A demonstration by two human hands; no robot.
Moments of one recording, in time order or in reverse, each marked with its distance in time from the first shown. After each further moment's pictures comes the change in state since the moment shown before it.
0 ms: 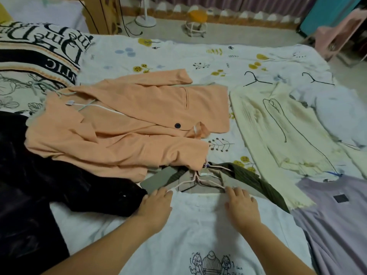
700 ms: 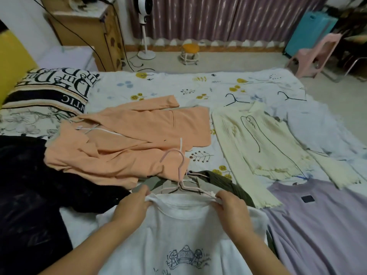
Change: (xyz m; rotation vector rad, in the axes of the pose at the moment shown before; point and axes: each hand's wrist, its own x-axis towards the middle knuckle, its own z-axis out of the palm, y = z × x) left_hand -0.086 0.043 -0.068 -0.370 0.295 -0.185; right_hand -0.097 0.048 -0.084 0.536 0.330 -0.123
